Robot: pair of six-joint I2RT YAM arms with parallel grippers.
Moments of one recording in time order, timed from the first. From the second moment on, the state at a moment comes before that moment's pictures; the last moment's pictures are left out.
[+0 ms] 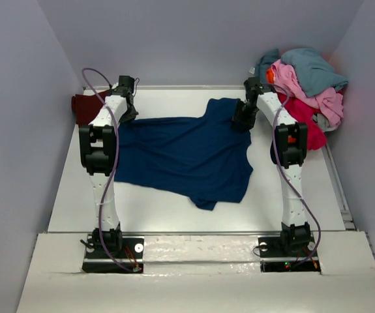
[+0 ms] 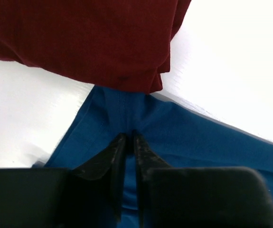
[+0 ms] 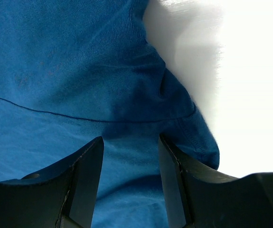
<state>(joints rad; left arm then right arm) -0.08 2.25 1.94 -0.74 -0.30 -0.48 0.16 2.51 2.31 -1.05 -0.16 0.48</state>
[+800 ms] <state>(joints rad) -0.08 2.25 1.94 -0.74 -0.27 -0.48 0.08 2.58 2.53 -0.89 -0.15 0.56</state>
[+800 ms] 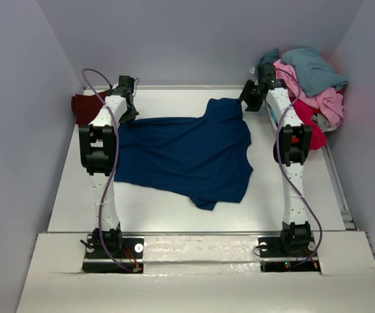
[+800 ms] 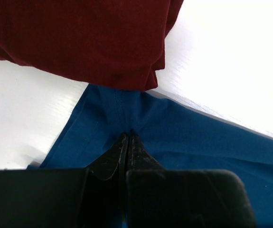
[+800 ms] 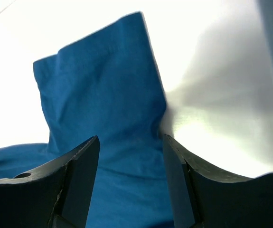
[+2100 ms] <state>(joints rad) -0.10 2.22 1.94 -0.77 -0.25 -0.48 0.07 2.70 2.54 -0.60 -0.19 0.61</state>
